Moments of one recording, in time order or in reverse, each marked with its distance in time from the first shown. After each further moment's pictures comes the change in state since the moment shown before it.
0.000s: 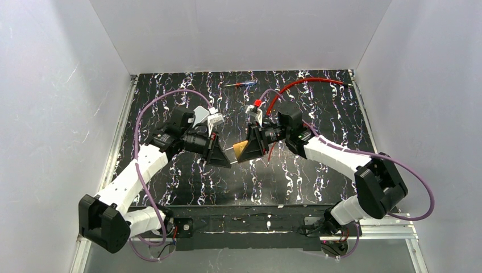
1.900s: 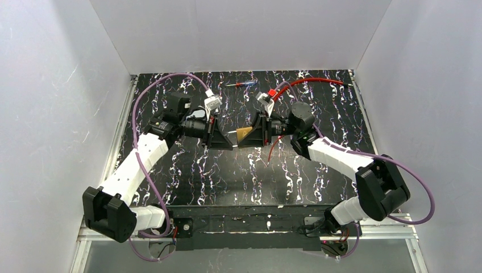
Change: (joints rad) left arm 0.068 0.097 0.151 0.023 0.015 0.058; right arm -0.080 -0.013 -0.068 0.341 0.112 0.206
